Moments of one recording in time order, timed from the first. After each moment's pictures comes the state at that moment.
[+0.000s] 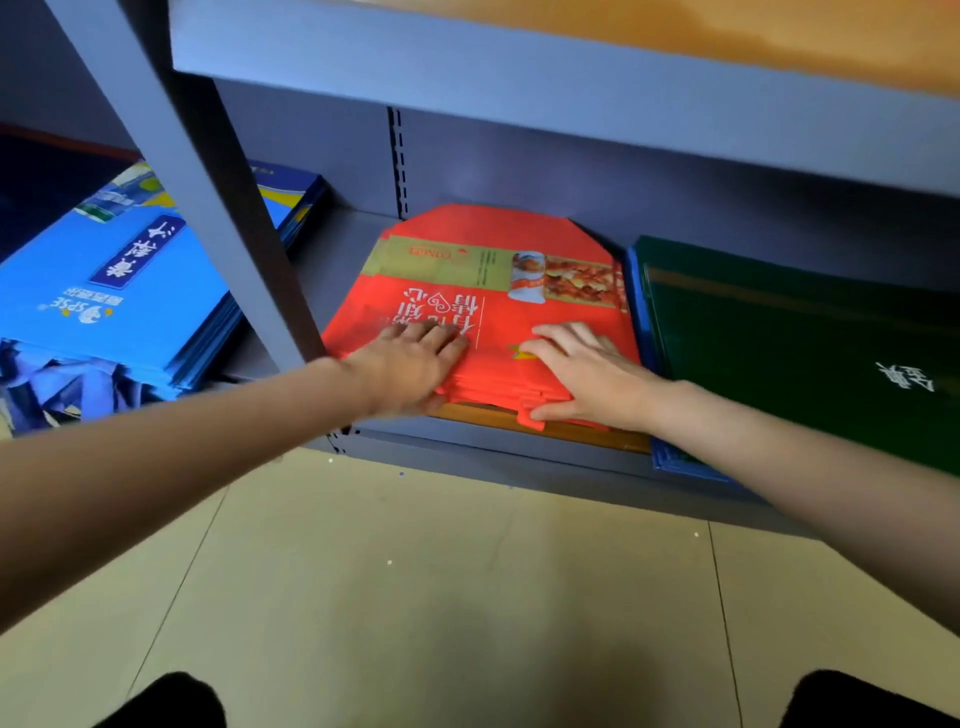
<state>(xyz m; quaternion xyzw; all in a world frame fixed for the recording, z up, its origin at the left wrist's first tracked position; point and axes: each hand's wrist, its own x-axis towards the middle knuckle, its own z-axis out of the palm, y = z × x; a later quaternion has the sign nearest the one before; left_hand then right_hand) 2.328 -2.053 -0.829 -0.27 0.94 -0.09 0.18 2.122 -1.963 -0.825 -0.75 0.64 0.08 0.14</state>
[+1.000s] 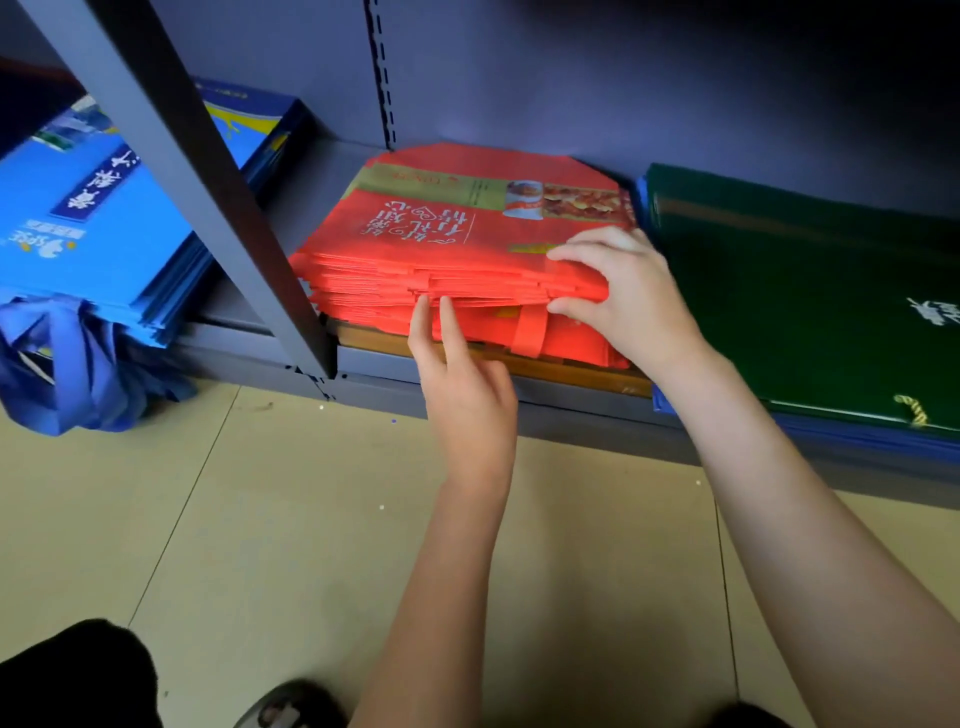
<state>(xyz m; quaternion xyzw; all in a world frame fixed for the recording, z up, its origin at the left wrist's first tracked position) 2.265 -1.932 -0.887 -0.55 0.65 0.22 -0.47 2.117 -1.943 -0.819 -0.65 0.71 -0.25 0.07</state>
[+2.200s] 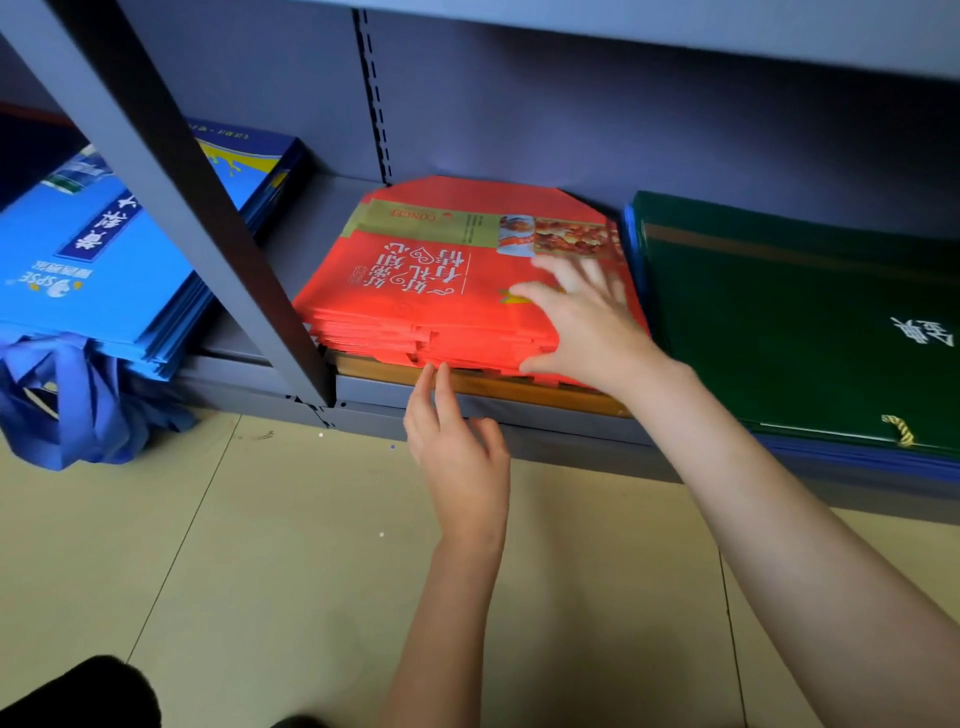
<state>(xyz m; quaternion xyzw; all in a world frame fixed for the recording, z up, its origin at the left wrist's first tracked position) 2.275 -1.911 -0.897 -0.58 0.63 0.25 -0.45 2.131 -1.956 -0.820 -0.70 0.71 -0.04 0.06</state>
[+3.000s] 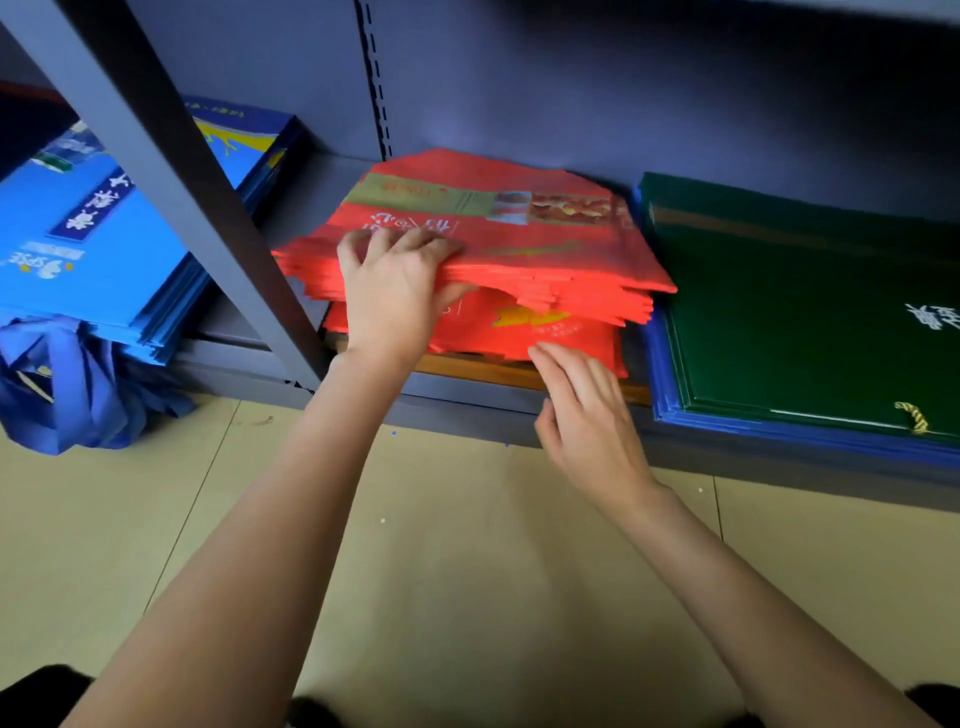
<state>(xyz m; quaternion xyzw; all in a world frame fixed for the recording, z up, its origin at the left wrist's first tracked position) 2.303 -2.037 -0.841 -0.48 0.85 -0.02 -0.20 2.163 -1.884 -0.895 -0.69 0.68 -0.24 -0.06</state>
